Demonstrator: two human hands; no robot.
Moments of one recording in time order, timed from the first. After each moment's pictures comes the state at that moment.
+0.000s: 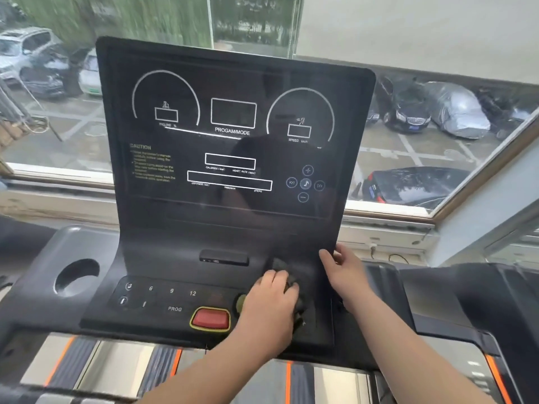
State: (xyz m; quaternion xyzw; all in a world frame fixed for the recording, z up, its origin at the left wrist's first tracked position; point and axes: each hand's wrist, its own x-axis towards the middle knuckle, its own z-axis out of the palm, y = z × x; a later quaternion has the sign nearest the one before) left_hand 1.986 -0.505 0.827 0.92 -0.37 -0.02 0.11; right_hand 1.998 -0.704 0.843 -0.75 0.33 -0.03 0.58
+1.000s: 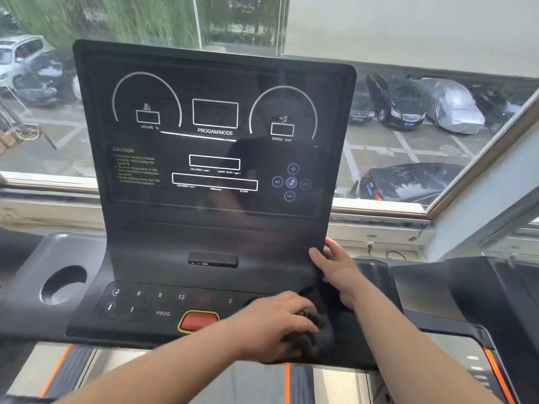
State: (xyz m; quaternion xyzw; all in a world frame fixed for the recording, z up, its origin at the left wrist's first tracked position) left_hand 1.998 -0.508 0.827 0.77 -0.60 -0.08 0.21; right_hand 1.999 -0.724 0.842 -0.69 0.26 0.05 0.67
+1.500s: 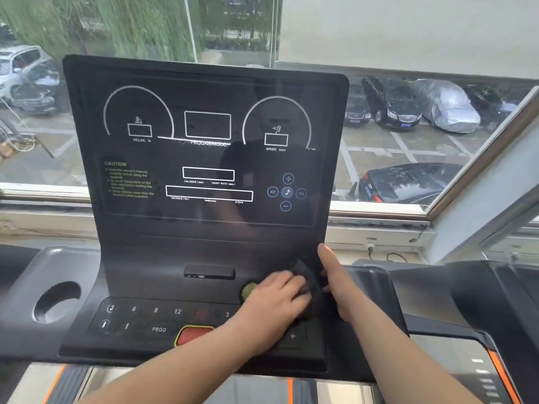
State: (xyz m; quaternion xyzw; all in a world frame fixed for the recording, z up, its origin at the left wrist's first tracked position) left_hand 2.025 -0.532 0.813 0.80 -0.57 0.17 0.07; right_hand 1.996 -0.718 0.859 -0.66 0.31 0.08 0.68
